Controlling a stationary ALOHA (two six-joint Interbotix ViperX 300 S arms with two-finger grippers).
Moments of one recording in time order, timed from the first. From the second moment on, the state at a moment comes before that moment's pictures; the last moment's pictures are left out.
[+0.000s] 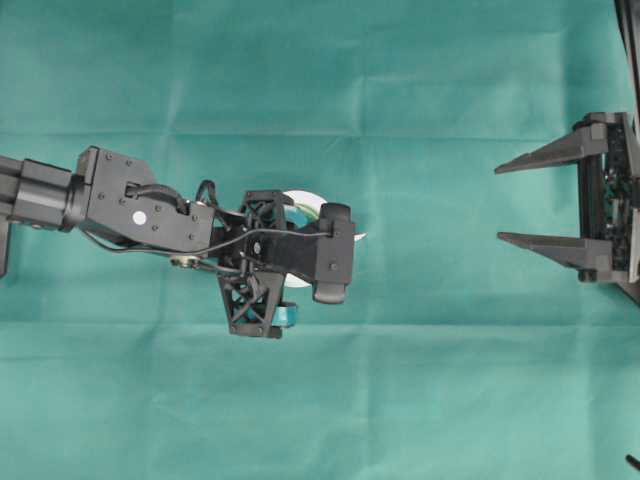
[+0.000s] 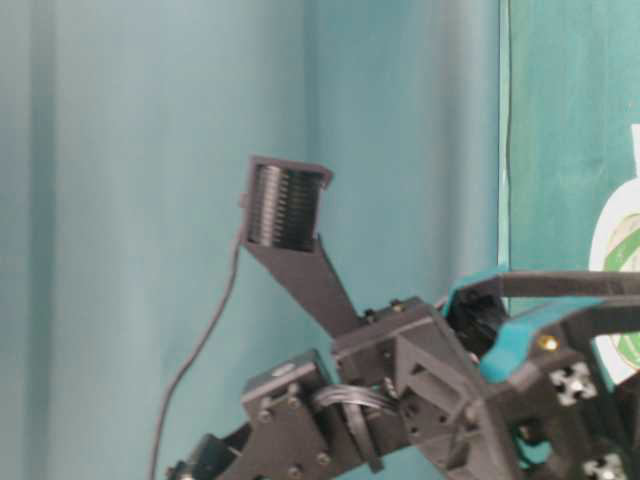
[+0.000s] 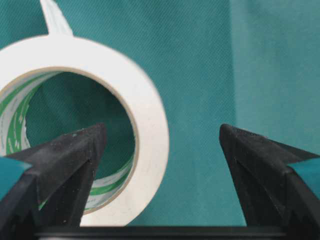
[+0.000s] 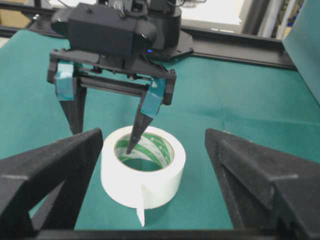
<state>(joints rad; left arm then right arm) -0.09 0.18 0.40 -0.02 0.44 -0.01 0.00 -0.87 1.31 -0.01 -0.41 0.04</state>
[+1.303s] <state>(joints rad) -0.07 0.26 0.42 -0.01 0.37 -0.01 0.00 -0.80 1.31 -0.01 -0.45 0.03</state>
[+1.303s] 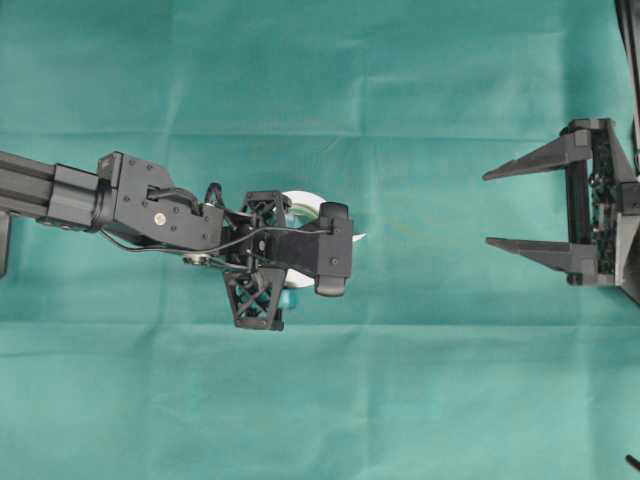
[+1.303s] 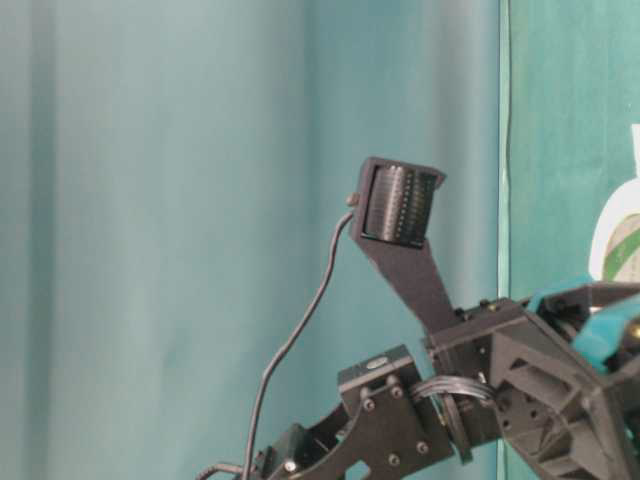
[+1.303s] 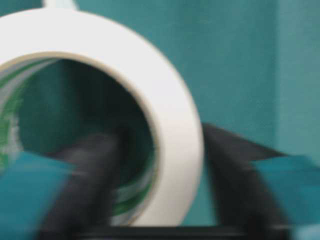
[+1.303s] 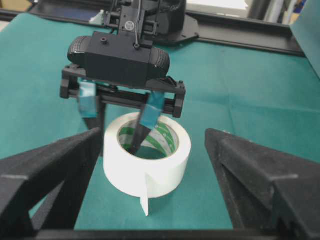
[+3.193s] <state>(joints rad) -0.11 0.01 0.19 -0.02 0.81 0.08 0.01 -0.60 1.25 -0.01 -0.50 0.08</state>
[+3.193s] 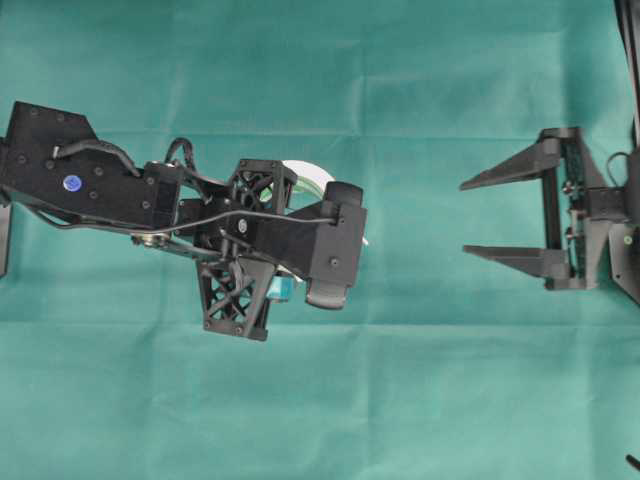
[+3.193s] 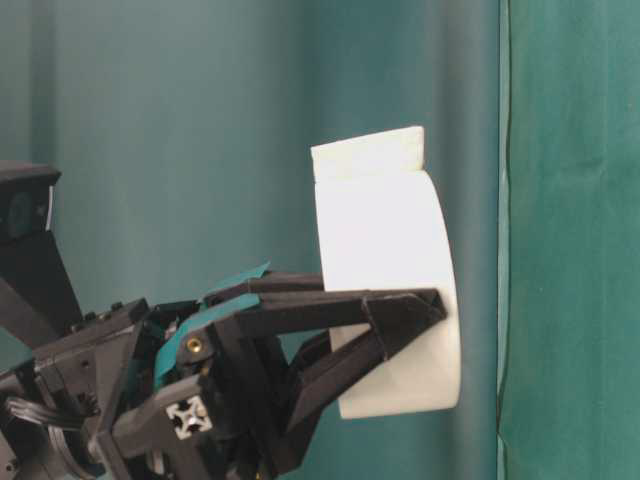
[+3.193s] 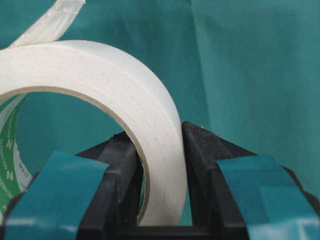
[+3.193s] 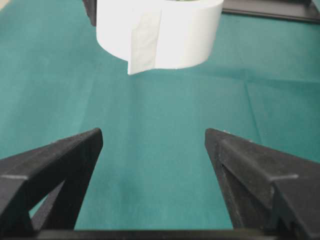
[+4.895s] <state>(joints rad) -0.10 0.04 0.19 -0.02 0.80 0.08 -0.03 -0.22 0.95 0.00 -0.55 0.08</state>
